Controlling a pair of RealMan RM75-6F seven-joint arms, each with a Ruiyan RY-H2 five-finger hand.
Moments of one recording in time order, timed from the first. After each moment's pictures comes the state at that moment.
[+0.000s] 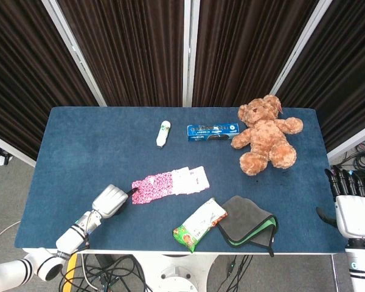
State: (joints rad) left arm -0.55 -1.60 0.00 -1.25 1.56 0.96 0.20; right arm 0.09 -1.13 0.10 -1.63 -1.44 1.47 -0.17
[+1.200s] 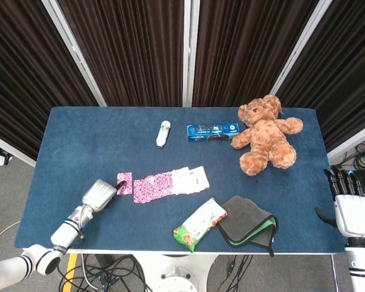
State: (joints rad) left arm -0.56 -1.63 0.02 -1.10 1.44 0.92 0.29; right arm 0.10 -1.13 0.10 -1.62 -1.43 1.44 -0.14
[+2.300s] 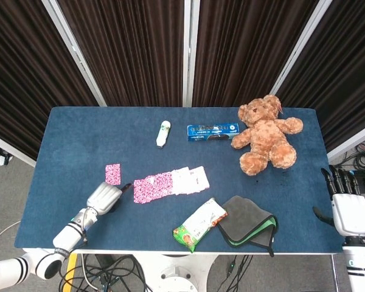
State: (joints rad) left arm -0.58 -1.53 0.00 -1.38 1.37 0.89 0.33; right arm 0.11 -1.13 0.10 -1.64 -1.42 1.45 -0.16
